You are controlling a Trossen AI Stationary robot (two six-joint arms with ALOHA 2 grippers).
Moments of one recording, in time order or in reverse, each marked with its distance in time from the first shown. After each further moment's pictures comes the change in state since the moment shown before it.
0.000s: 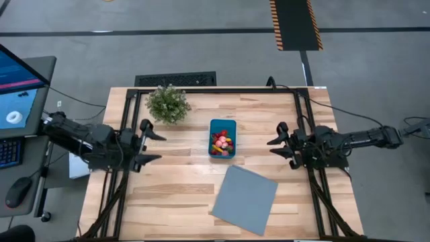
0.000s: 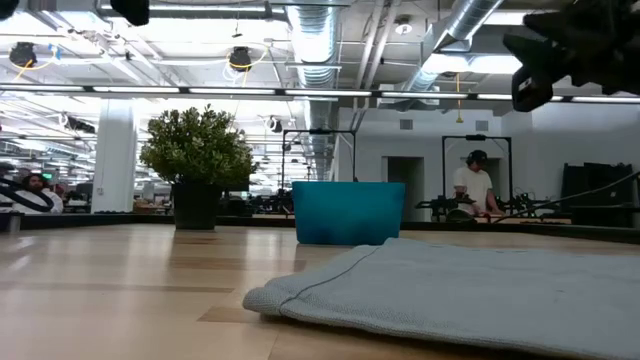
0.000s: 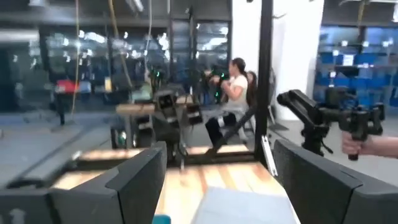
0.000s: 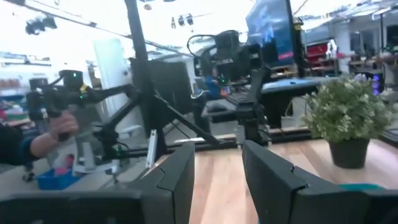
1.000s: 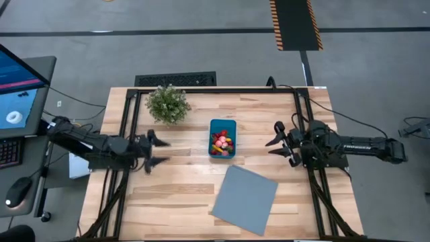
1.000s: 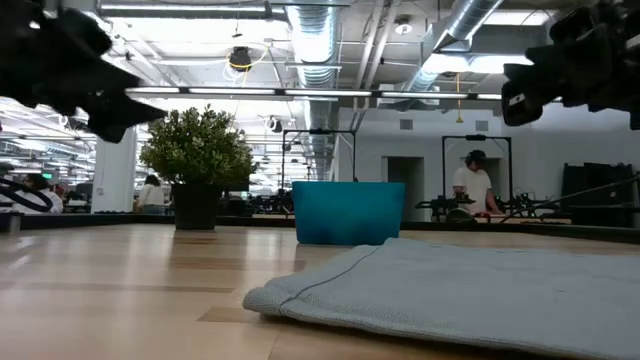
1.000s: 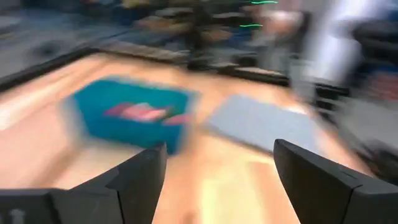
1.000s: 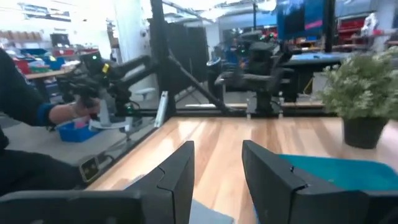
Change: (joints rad) left arm 0.028 -0.176 -0.348 -0.130 -0.130 -0.267; right arm -0.280 0.039 -0.001 -0.085 -0.400 -0.081
